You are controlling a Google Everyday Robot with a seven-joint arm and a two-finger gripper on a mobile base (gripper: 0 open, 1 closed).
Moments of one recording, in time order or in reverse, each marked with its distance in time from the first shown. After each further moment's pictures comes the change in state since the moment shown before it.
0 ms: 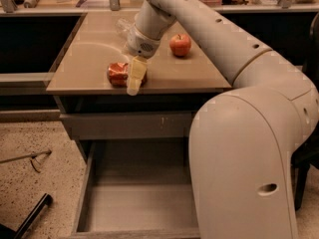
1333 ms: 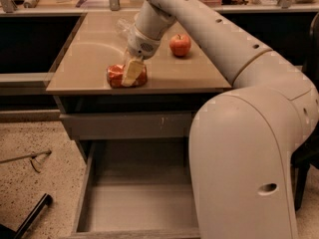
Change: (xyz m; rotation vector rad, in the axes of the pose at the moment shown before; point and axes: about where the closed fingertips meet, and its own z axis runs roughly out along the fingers) arm 0.000 0.000 0.000 0.000 0.000 0.000
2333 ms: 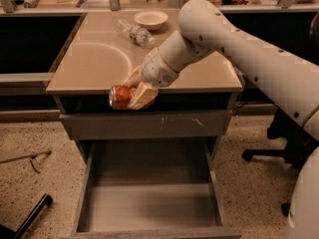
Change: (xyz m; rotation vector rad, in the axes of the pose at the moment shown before) arm 0.006 0.085 0.003 0.071 -0.259 -0.166
